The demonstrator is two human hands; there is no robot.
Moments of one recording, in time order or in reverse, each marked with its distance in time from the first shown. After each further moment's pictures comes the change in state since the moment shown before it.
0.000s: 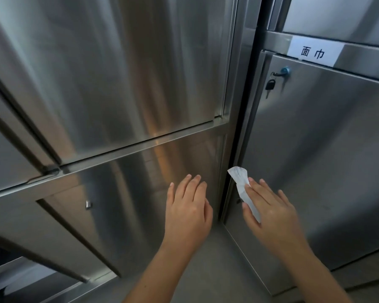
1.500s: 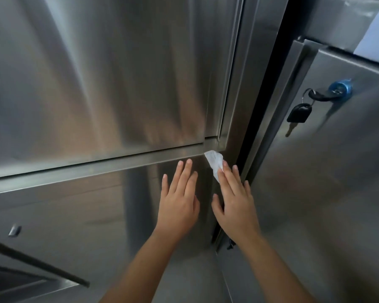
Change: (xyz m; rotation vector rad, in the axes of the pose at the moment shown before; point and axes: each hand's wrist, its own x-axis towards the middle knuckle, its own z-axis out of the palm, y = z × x) left_hand 0.137 -0.025 0.212 0.193 -0.044 -0.136; right_hand 0.124 0.126 0.194 0.290 -0.335 -0.020
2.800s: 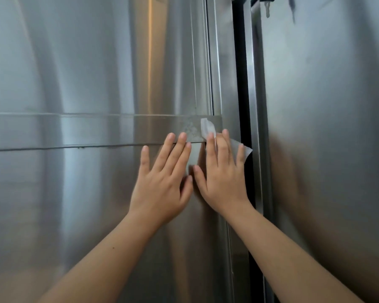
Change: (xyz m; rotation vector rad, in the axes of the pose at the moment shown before) left_hand 0.012 -0.075 0.130 0.441 0.713 0.345; right_hand 0.058 0.050 0.153 -0.386 0.934 -0.279
